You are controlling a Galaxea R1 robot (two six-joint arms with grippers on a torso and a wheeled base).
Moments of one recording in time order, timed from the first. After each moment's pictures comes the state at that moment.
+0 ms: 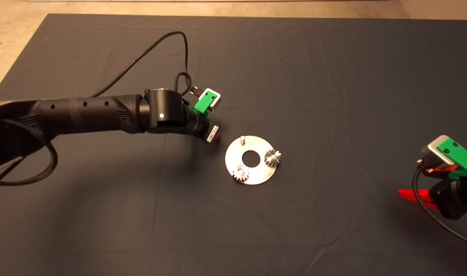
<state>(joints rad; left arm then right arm) -0.24 2.58 -1.14 0.90 1.20 -0.98 0.26 1.67 -0.35 -0.78 -1.31 0.92</state>
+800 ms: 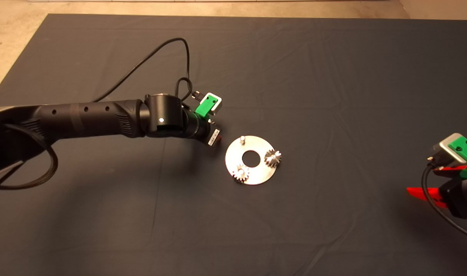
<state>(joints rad) -0.22 2.57 -1.15 0.90 1.15 -0.97 0.27 1.64 -0.35 -0.78 -1.31 0.92</state>
